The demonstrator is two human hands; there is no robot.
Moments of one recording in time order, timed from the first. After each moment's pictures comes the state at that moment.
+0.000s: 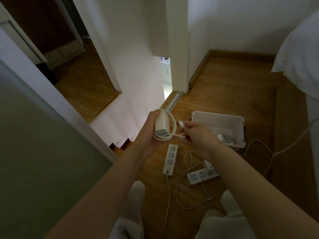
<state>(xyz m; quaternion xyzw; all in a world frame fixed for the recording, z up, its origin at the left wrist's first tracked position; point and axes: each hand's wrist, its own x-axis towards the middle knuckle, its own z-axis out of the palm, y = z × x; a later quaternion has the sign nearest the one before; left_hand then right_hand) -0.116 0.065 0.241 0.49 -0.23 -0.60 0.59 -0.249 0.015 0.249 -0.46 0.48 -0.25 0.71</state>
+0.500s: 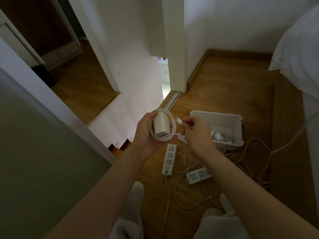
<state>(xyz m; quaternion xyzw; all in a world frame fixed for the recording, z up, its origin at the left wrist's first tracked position) -0.121 0.064 0.244 0.43 -0.16 -0.65 0.61 -0.247 0.014 0.233 -0.65 0.52 -0.33 0.44</state>
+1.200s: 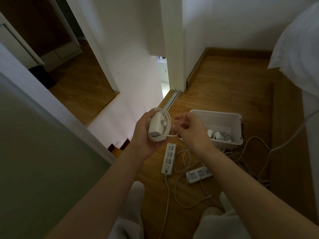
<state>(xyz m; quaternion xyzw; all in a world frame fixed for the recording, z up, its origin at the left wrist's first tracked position) -0.122 0.061 0.239 0.47 -0.12 -0.64 0.60 -0.249 0.017 0.236 -0.63 0.41 -0.35 0.56</state>
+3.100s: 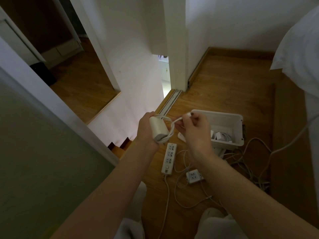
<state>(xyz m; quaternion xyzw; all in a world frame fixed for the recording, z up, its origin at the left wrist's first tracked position) -0.133 0.049 0.245 0.58 -0.07 -0.52 0.63 -0.240 0.036 0.255 -0.39 0.42 -0.48 0.67</state>
